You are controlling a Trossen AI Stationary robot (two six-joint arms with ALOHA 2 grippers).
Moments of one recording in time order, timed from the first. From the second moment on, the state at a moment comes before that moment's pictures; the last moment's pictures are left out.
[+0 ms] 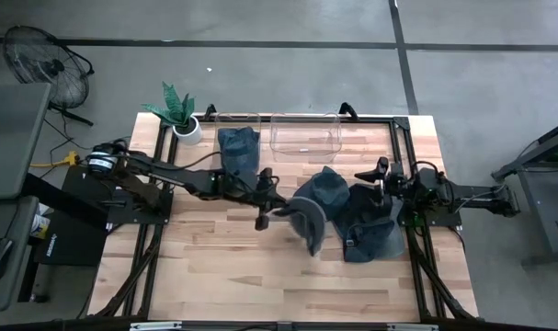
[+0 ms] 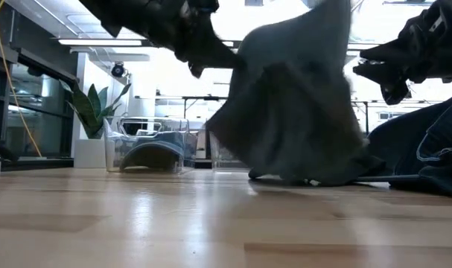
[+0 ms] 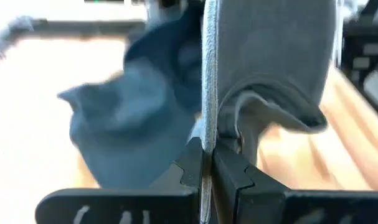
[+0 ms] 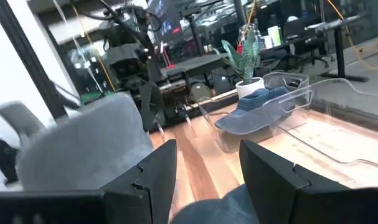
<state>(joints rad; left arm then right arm) -0.07 1.54 0.90 0.25 -0.02 -0.03 -0.05 0.02 0.02 0.08 0.11 0.34</state>
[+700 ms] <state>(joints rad) 0.04 1.43 0.90 0.19 -0.07 0.00 -0.05 0.03 0.02 0.17 0.10 0.39</state>
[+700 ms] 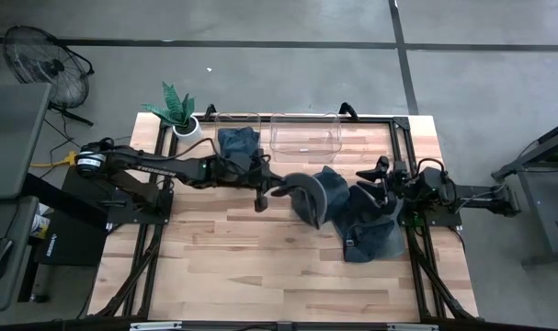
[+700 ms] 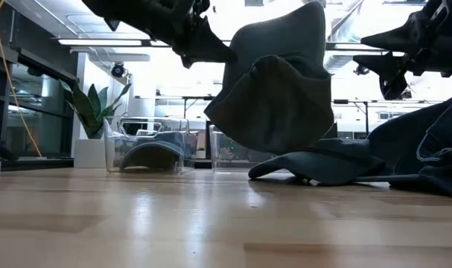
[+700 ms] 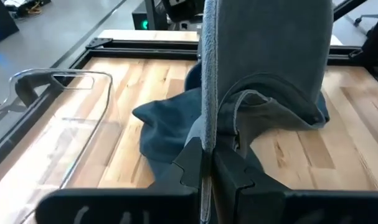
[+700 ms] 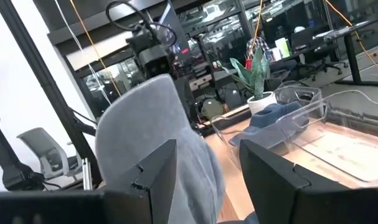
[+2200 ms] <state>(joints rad) 0.11 1.43 0.90 0.19 -0.13 0.03 0.09 0.91 0.43 0.44 0.14 0.08</state>
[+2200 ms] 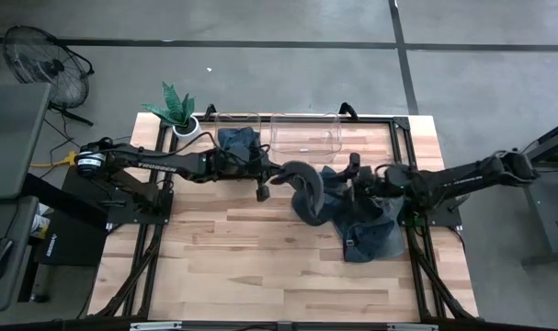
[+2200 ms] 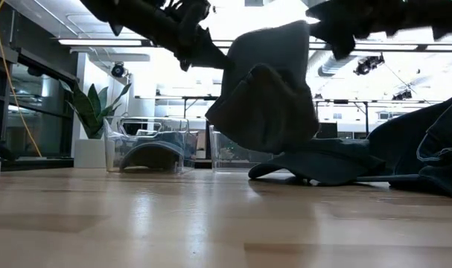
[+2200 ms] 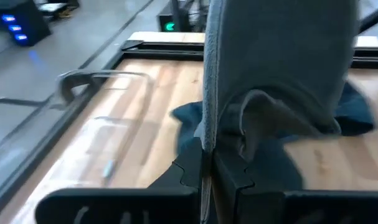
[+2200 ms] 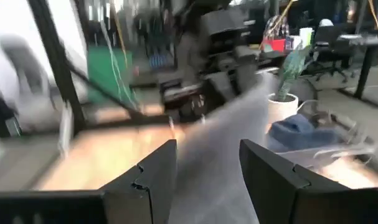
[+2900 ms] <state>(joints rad) 0.15 1.28 0.90 0.19 -0.21 0.11 0.17 0.98 0.77 0.01 0.47 0.12</state>
